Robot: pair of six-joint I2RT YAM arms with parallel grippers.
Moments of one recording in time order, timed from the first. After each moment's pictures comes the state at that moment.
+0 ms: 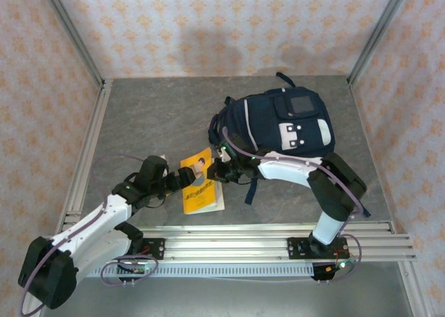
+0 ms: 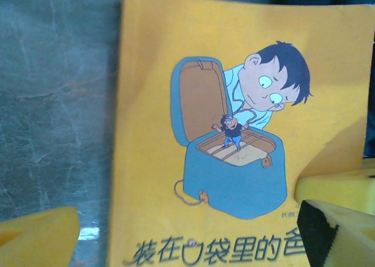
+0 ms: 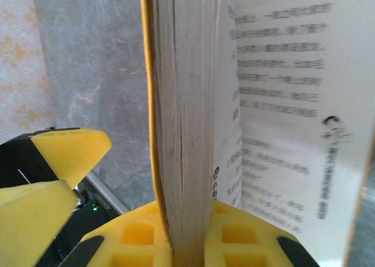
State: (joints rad) left arm -0.44 0.88 0.44 -0.40 0.16 -0.90; right arm 0.81 1.68 1.00 -0.19 -0.48 0.92
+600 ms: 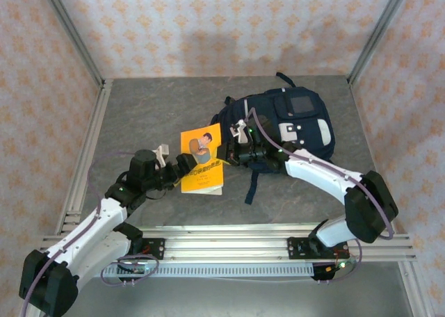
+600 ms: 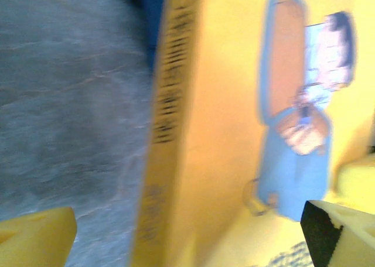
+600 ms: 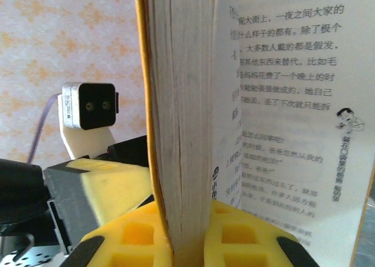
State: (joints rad) left arm -0.37 0.82 0.45 -0.16 0.40 -1.08; right arm 0.68 1.44 0.95 -0.08 -0.67 1.01
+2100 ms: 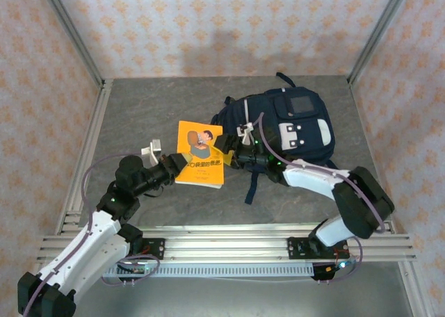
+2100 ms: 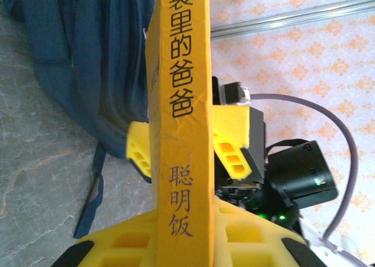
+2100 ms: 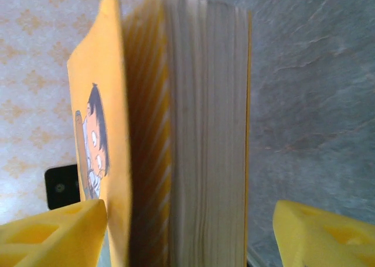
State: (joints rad) left arm -0.37 0.64 0.41 0.00 0.45 -1.27; right arm 0.67 1.50 0.74 0.47 -0.57 1.32
